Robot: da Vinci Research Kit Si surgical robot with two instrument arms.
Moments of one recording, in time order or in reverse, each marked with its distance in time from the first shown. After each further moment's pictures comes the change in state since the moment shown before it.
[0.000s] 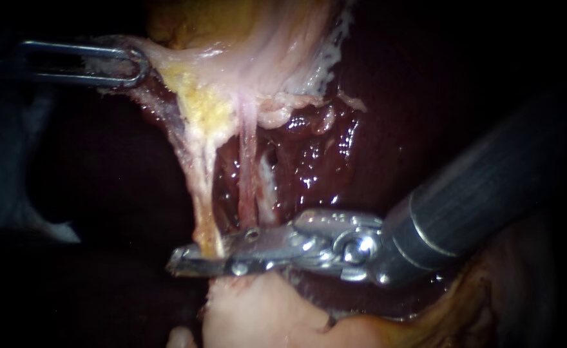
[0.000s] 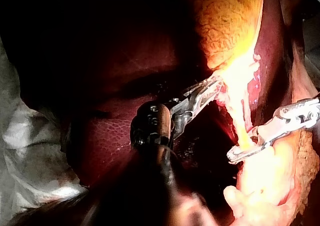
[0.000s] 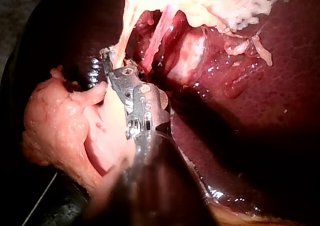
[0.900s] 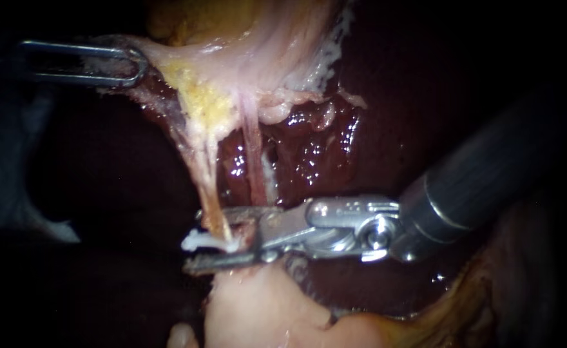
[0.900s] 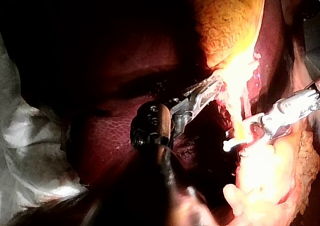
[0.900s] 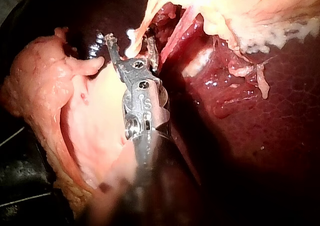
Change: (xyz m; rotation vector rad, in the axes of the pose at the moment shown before) right arm -0.001 0.002 -0.003 -0.070 0.062 -0.303; left arm 0.000 0.000 0.000 0.000 0.000 0.000
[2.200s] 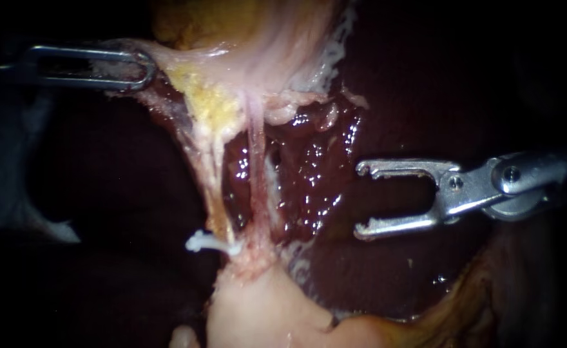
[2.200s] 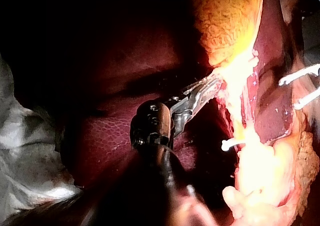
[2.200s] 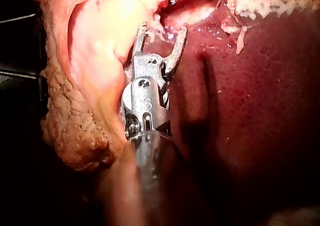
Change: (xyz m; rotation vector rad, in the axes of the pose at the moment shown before) right arm 0.001 0.001 -0.022 -0.046 -0.015 -0.250; left arm -0.002 0.000 0.003 -0.001 0.005 0.014
